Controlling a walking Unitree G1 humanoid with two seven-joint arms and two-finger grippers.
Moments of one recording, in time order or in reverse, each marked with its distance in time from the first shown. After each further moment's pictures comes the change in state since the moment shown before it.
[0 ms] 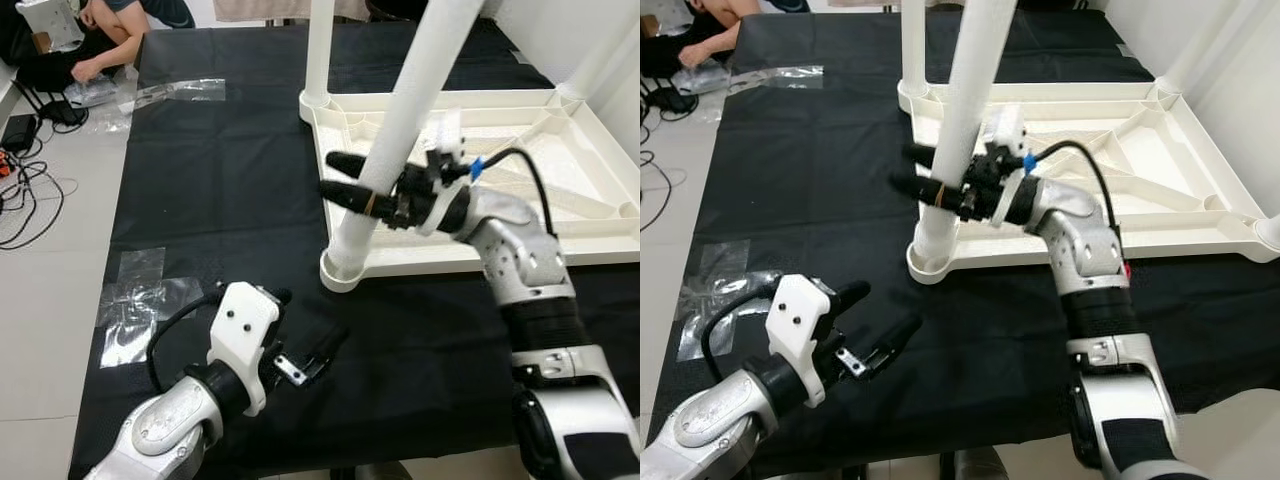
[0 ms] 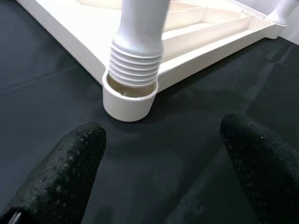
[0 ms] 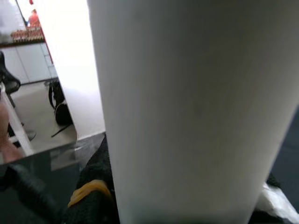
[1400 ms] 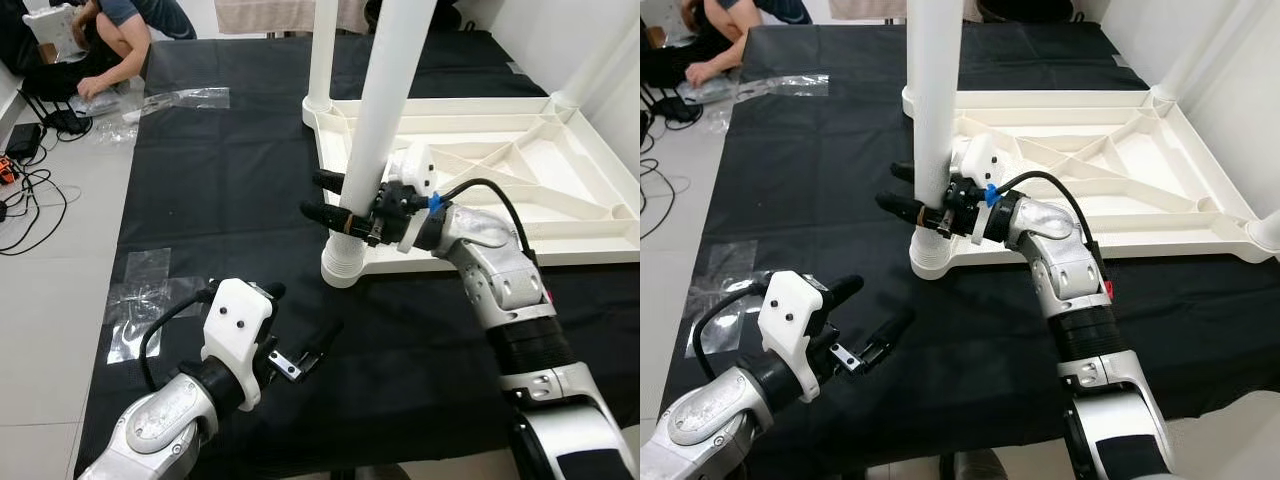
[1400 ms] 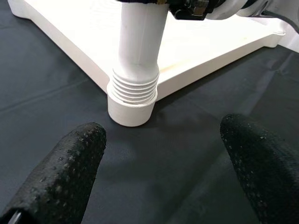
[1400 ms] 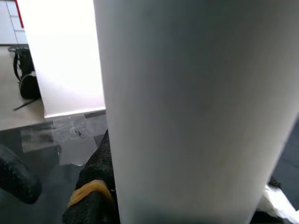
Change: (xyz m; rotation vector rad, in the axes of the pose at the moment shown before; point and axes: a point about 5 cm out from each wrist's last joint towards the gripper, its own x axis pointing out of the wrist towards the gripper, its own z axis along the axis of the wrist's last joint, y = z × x) left arm 0.000 0.004 0.005 0.023 -0.030 0.014; right arm 0.015 0.009 -0.016 -0.142 0.101 -0.102
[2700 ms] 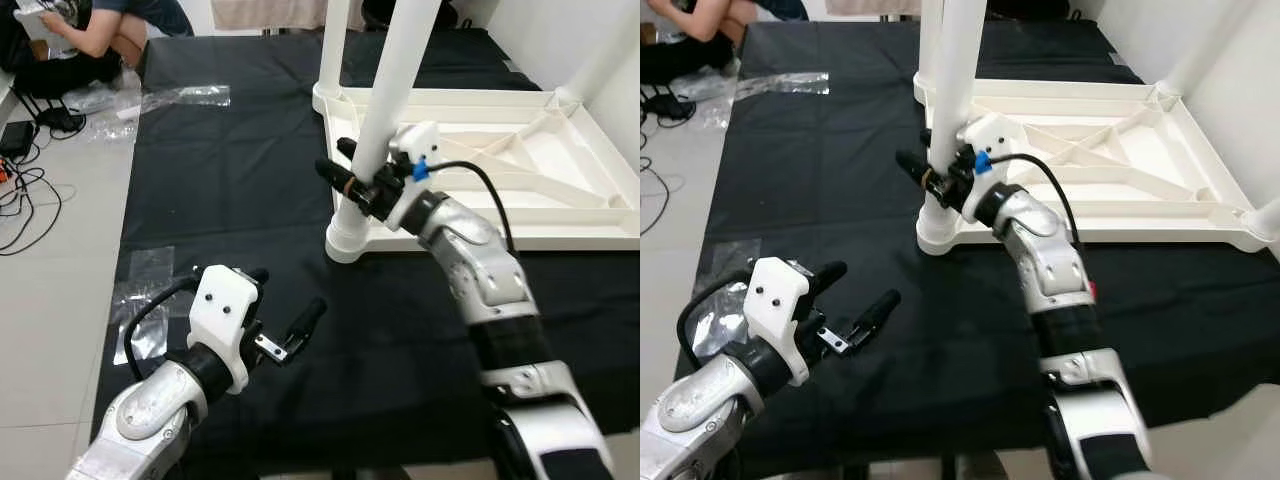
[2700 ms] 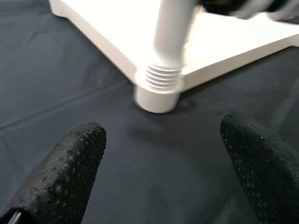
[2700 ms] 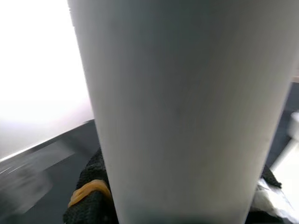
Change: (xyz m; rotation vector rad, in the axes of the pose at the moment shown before) left arm 0.001 0.016 0.005 0.040 -0.014 0.073; right arm -0.009 -0.011 -0.007 0.164 -0.048 -0.222
